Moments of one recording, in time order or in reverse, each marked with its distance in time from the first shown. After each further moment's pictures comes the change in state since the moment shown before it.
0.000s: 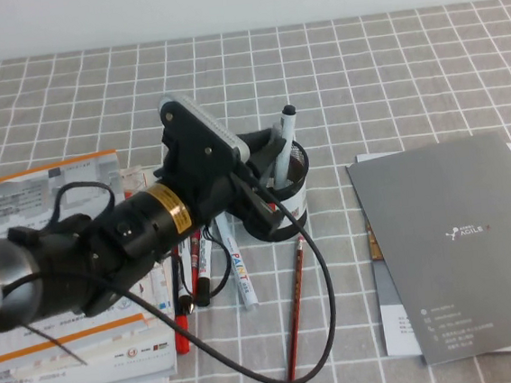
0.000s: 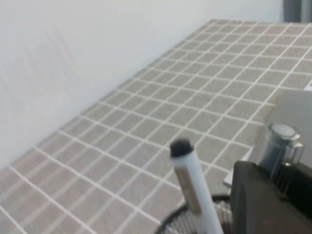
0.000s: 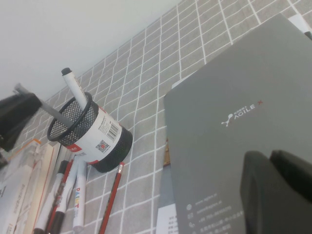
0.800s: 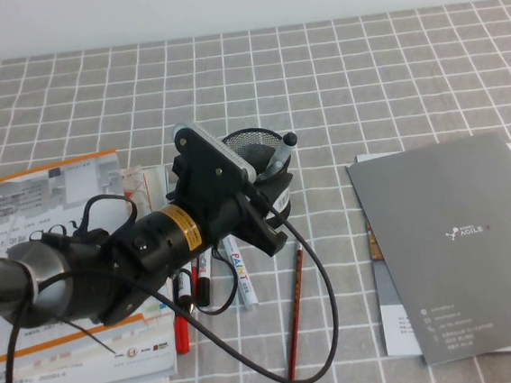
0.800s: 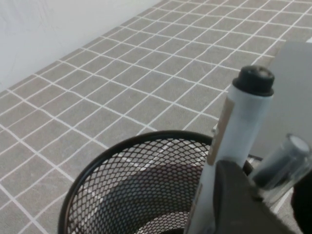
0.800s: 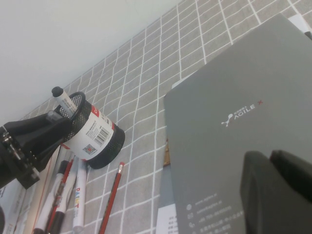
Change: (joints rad) right arm 0.000 0.000 0.000 0.000 0.000 0.000; left arm 0.000 0.105 0.002 -0.019 -0.005 -0.010
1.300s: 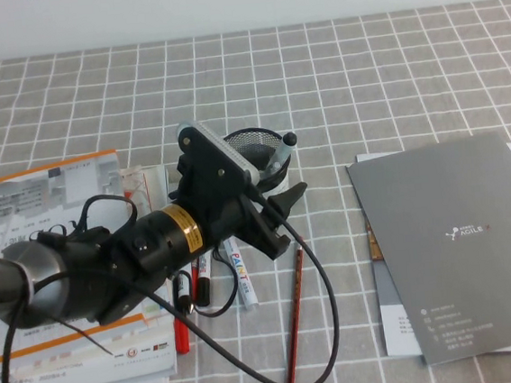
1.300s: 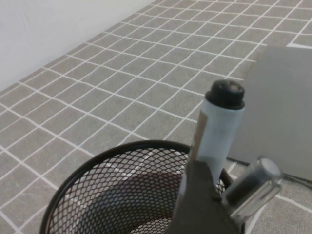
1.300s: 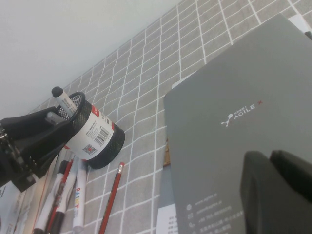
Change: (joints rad) right arm 0.000 0.000 0.000 0.000 0.000 0.000; left arm 0.000 -0.015 0.000 0.066 0.000 -0.044
